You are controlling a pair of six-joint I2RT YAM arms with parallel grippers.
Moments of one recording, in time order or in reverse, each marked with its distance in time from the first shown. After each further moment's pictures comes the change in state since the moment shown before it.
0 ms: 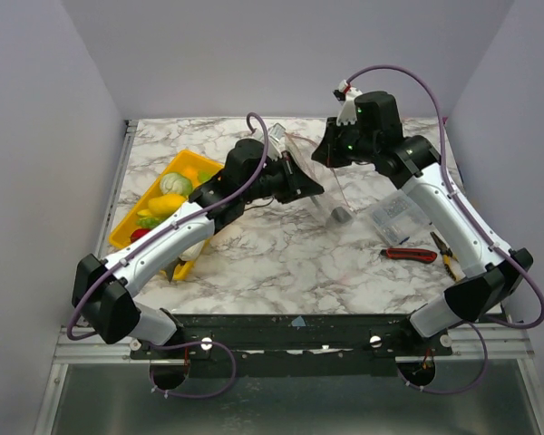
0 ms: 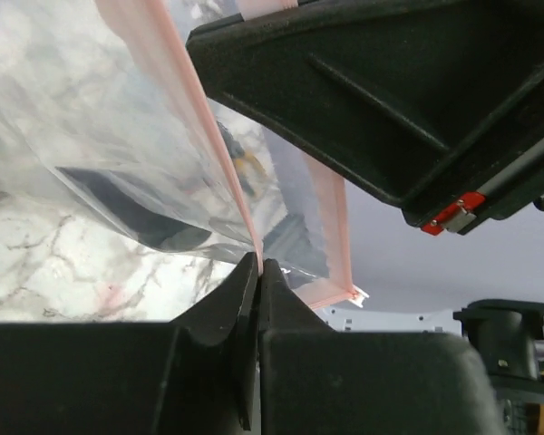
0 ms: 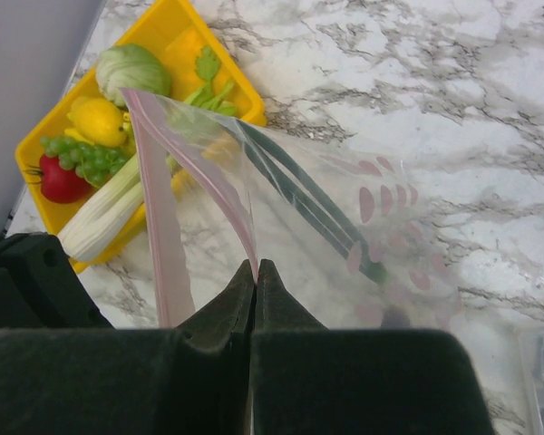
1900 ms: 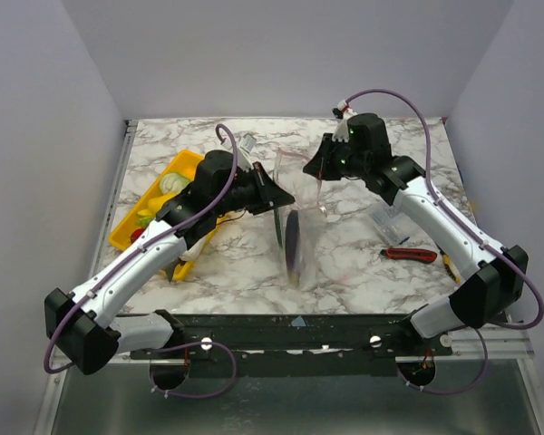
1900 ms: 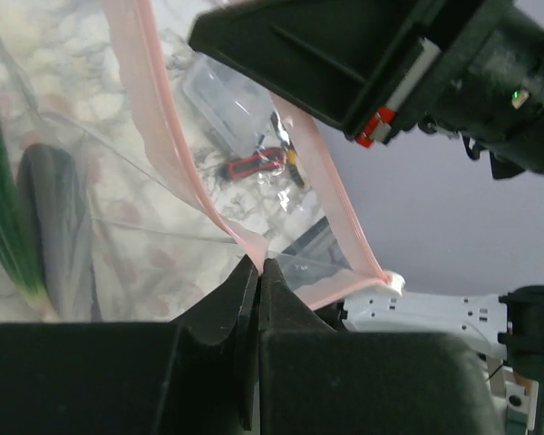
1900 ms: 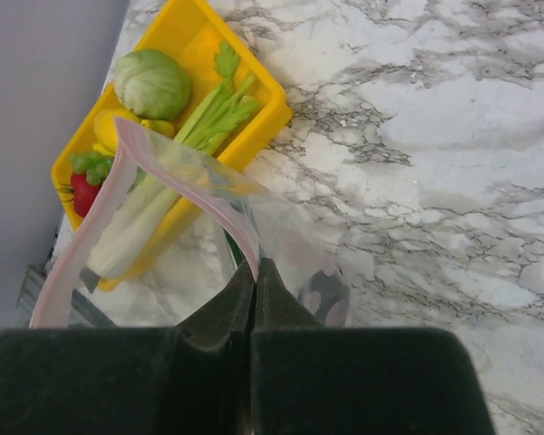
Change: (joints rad) left arm 0.080 -0.235 -0.149 -0.129 -0.020 0.084; right arm 0.005 -0.071 -0.304 0.268 -0.029 0.164
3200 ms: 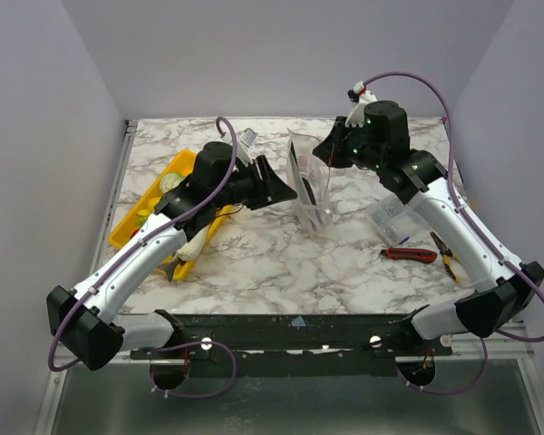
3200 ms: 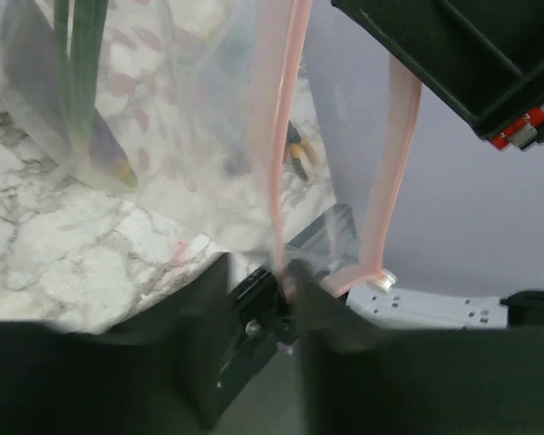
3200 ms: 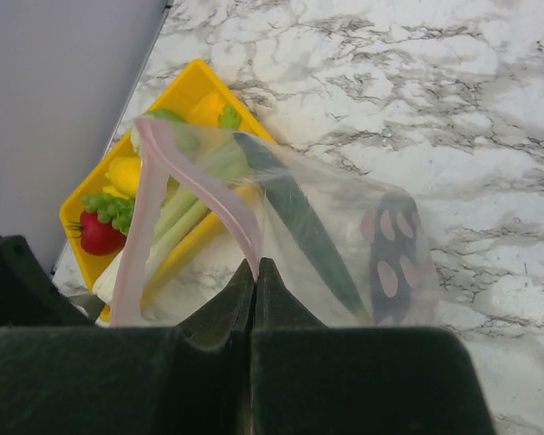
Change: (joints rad) left arm 0.006 0.067 0.099 -0.109 0.023 0.016; right arm 0.003 -0.039 0.143 -0.082 0.090 -0.050
